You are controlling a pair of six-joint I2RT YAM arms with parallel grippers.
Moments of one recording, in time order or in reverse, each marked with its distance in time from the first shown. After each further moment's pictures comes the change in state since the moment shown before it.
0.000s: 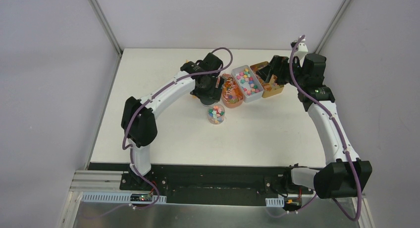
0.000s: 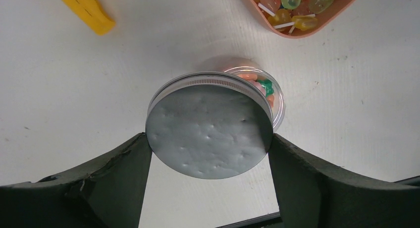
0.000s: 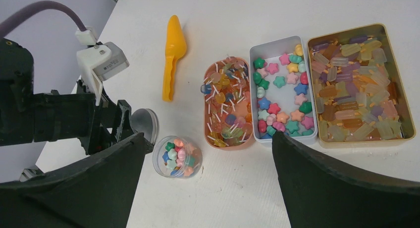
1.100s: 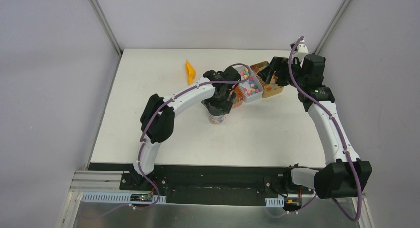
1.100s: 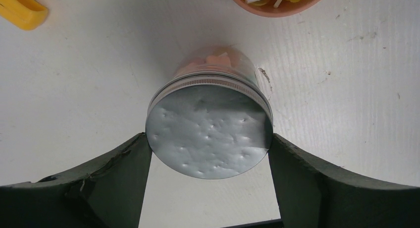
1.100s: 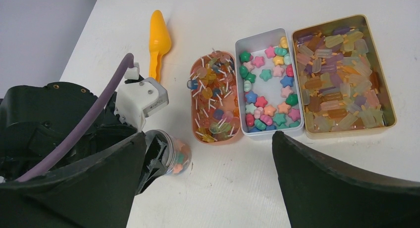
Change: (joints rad) left arm -0.126 0.192 0.100 -0.084 -0.067 -0.006; right arm 0.000 0.000 0.001 -0.038 0.050 -0.031
